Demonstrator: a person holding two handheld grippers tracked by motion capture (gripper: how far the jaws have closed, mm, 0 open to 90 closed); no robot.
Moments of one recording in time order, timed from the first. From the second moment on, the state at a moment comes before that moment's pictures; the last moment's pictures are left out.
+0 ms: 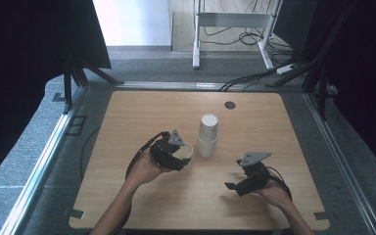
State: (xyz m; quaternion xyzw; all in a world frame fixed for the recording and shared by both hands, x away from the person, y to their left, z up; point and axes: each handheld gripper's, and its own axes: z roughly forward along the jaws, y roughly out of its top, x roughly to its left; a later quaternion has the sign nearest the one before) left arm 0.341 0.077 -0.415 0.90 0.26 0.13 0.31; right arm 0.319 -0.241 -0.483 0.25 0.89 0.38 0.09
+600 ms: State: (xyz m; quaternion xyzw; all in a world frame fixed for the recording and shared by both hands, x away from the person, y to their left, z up) left arm 0.361 0.091 -0.416 0.91 0.30 0.15 0.25; right arm 0.321 -0.240 -0.491 0.25 0.90 0.35 0.10
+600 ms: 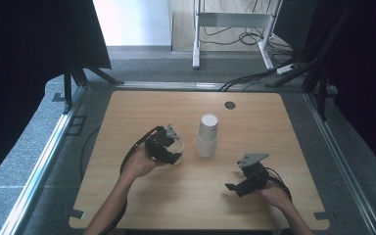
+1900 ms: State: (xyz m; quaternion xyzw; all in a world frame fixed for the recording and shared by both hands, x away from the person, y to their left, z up) left arm 0.392 0.106 -0.441 0.90 0.37 0.14 0.20; right arm 0.320 -0.237 -0.496 0.25 0.90 0.34 0.09
